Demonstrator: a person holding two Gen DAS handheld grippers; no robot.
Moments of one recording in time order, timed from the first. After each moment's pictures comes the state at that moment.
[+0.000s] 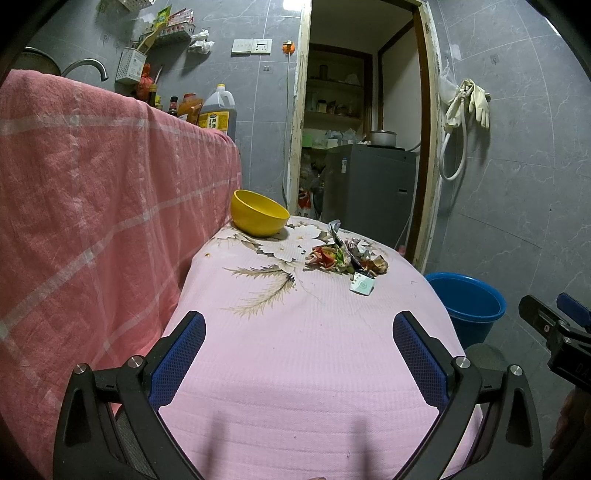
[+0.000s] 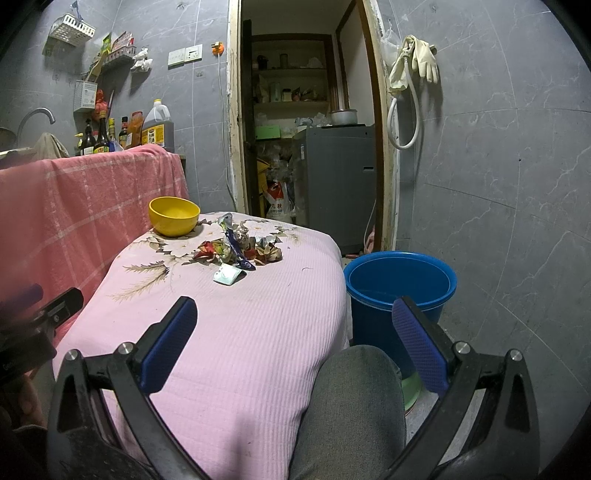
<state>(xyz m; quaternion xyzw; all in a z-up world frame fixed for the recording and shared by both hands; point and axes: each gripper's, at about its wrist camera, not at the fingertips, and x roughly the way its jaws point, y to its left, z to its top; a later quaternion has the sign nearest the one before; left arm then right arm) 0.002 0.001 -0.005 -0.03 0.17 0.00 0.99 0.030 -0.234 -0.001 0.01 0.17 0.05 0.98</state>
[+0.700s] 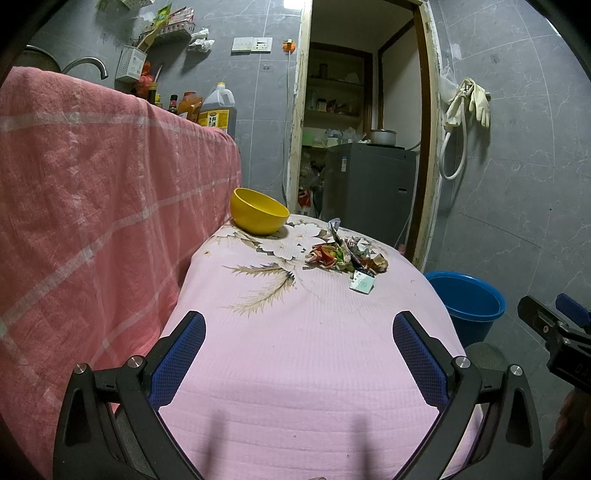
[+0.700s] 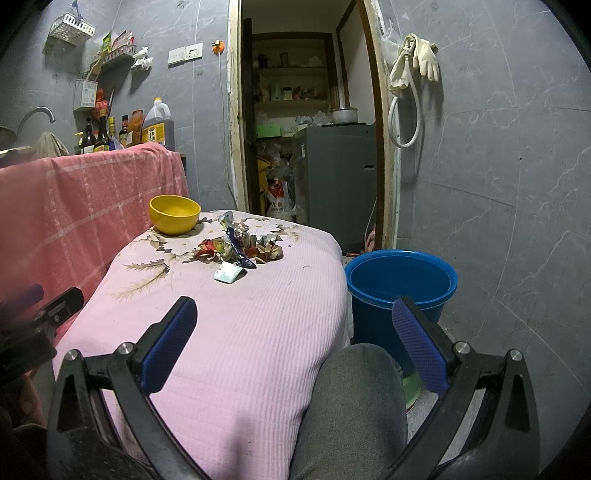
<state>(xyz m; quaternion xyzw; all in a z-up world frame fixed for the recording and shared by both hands) -0.001 -0.005 -0.015 -0.03 0.17 0.00 0.98 0.031 -0.234 -0.002 0.01 0.17 0.05 0.98</state>
